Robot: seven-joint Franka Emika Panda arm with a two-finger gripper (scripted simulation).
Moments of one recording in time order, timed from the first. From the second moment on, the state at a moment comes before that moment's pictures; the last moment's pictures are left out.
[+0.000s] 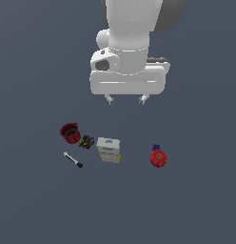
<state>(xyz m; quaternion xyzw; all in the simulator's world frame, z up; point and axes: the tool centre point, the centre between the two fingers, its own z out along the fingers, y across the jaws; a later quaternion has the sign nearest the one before) 0.009 0.027 0.340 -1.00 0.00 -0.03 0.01</state>
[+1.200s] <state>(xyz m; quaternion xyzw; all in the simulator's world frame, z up) 0.015 0.057 0.324 -1.00 -0.01 -0.03 0.02</state>
